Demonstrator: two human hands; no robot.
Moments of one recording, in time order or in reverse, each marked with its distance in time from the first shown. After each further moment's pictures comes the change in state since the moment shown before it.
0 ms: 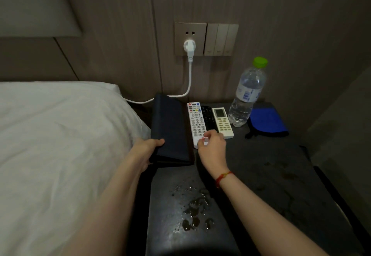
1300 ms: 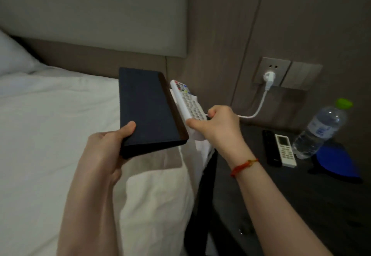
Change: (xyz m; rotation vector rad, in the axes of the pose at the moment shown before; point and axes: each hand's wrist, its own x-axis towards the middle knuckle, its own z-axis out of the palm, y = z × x) left_hand -0.178 0.026 -0.193 -0.532 0.398 0.355; right_hand -0.102 -0.215 -0.014 0.115 -0.297 -0.345
